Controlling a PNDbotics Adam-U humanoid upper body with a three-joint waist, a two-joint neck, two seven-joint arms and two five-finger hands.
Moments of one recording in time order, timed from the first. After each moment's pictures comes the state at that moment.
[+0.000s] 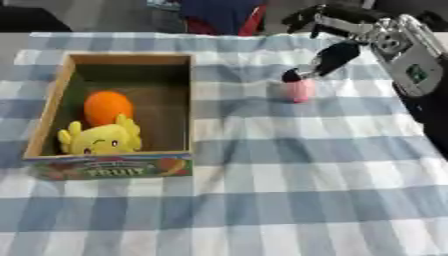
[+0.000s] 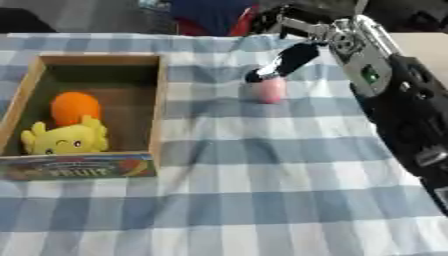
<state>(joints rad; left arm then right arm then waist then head) -0.26 0.38 0.03 -1.98 -0.06 -0.23 0.63 -0.93 -0.69 0.22 -1.20 0.58 -0.20 0.52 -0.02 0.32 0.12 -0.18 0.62</state>
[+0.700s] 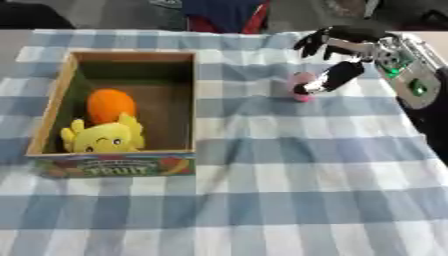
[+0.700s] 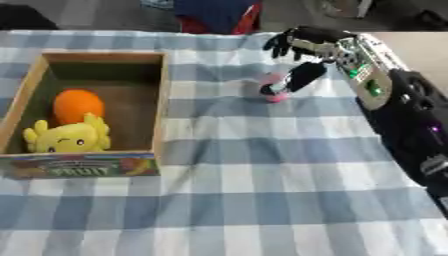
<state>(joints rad) -0.27 0.38 0.03 -1.98 -0.06 -0.23 0.63 -0.92 -0.69 0.21 -1.09 0.69 -0.20 0.47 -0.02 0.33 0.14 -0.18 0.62</state>
